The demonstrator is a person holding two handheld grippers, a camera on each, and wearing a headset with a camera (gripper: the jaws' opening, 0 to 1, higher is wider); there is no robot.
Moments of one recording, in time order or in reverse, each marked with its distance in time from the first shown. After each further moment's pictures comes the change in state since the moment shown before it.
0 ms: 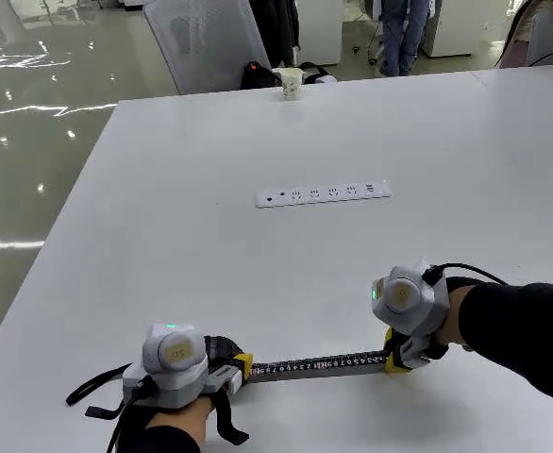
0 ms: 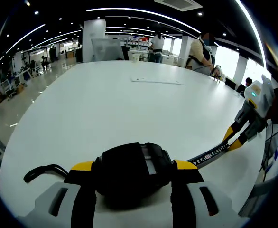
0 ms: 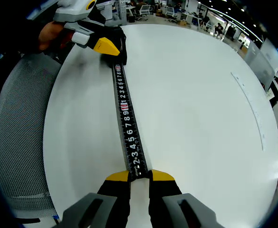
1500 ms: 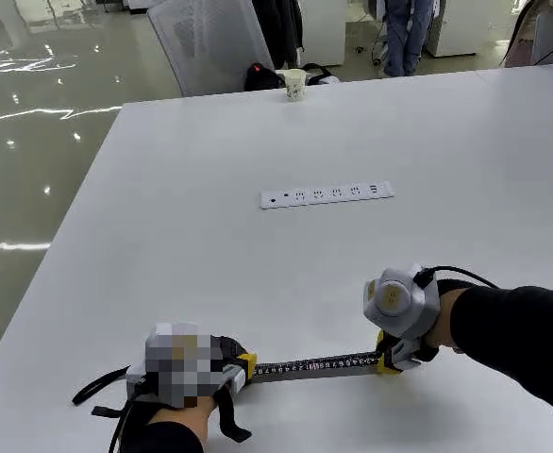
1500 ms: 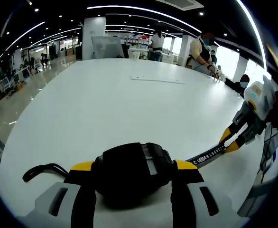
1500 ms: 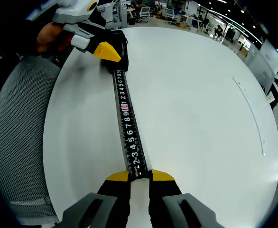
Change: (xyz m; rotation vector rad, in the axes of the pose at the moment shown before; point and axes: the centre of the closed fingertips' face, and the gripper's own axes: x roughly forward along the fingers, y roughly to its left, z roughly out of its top) left arm 0.000 -0.001 -0.002 -0.013 0.021 -0.012; right arm 0.006 0.003 0.017 -0.008 -0.022 -0.003
